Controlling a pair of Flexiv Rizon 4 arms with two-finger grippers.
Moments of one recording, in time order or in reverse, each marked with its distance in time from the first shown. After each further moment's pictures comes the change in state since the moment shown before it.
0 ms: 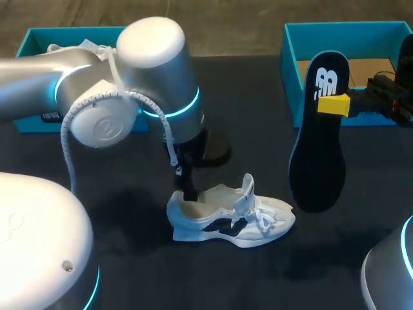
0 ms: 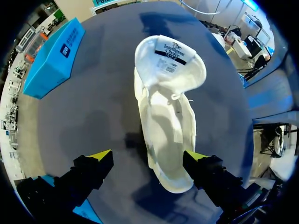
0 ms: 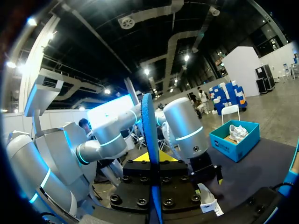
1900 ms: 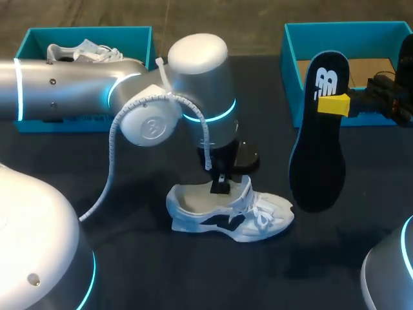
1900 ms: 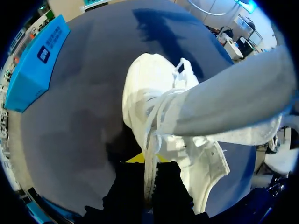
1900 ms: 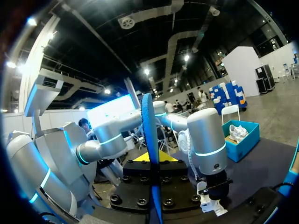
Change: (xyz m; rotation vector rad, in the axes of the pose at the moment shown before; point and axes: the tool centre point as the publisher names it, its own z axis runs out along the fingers) left arm -0.011 -0.047 0.061 0.017 0.114 0.062; right arm 0.000 0.000 0.000 0.000 0.000 0.000
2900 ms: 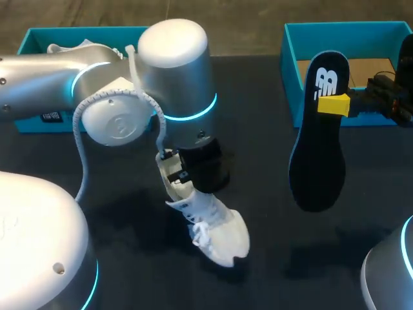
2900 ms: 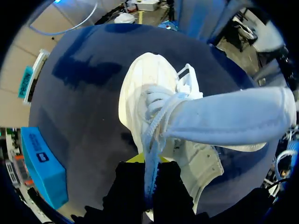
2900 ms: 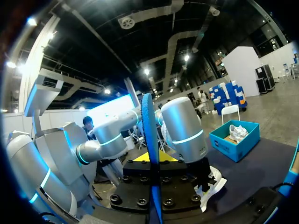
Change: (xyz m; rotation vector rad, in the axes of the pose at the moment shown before) left arm 0.037 0.023 -0.057 -0.067 -0.026 0.908; right arm 0.000 0.000 0.000 0.000 0.000 0.000
